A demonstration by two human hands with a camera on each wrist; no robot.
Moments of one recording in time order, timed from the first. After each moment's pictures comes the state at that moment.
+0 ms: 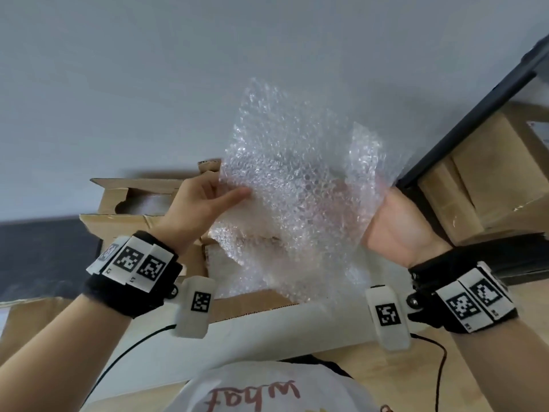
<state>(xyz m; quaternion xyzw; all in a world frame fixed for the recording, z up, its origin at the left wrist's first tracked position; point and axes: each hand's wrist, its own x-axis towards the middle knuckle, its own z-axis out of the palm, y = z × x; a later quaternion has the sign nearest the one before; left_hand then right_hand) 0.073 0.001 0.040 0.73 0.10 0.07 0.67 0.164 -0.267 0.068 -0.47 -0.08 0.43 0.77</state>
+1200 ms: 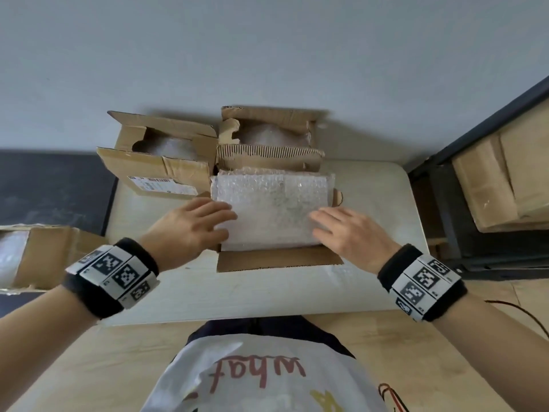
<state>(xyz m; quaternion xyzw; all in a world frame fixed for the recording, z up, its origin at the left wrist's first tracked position) -0.019 0.032 -0.036 0.96 -0.27 0.07 0.03 0.123 -0.251 -0.020 -0.74 -0.67 -0.07 -0.02</state>
